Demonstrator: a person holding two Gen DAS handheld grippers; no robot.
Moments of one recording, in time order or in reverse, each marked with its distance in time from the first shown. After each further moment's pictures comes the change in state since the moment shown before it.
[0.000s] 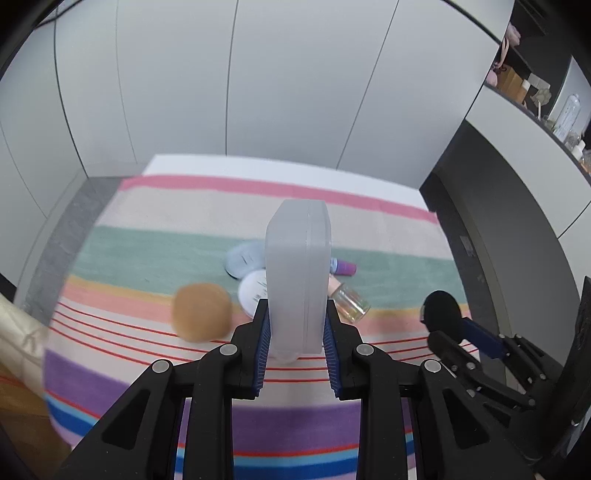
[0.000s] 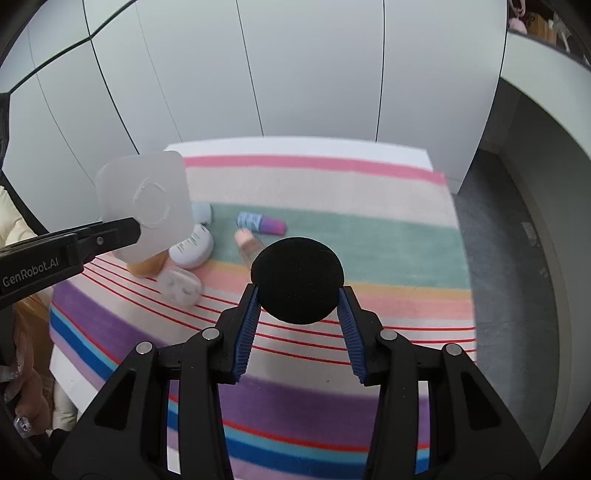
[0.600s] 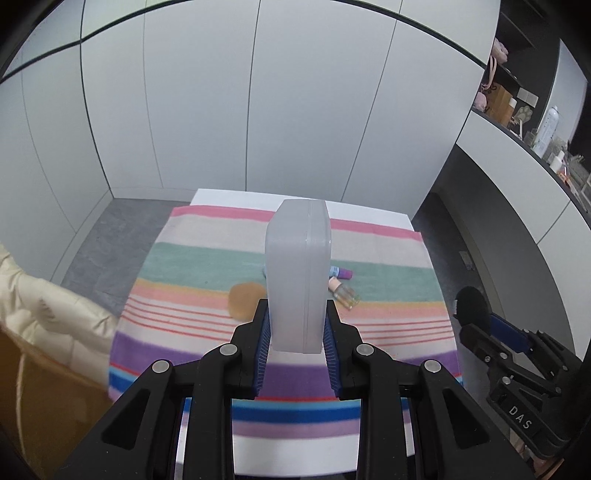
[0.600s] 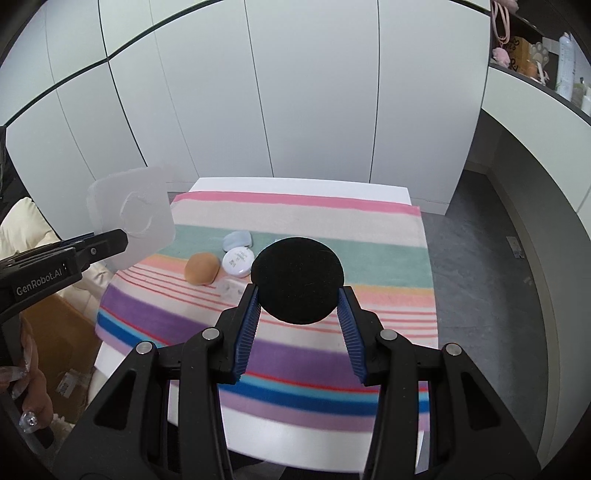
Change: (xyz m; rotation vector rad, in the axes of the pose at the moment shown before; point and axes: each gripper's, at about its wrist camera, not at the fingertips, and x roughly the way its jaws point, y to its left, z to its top) left arm -0.128 0.012 -0.022 0.008 -0.089 0.047; right arm -0.123 0.027 -0.003 0.008 -0.081 -0.007
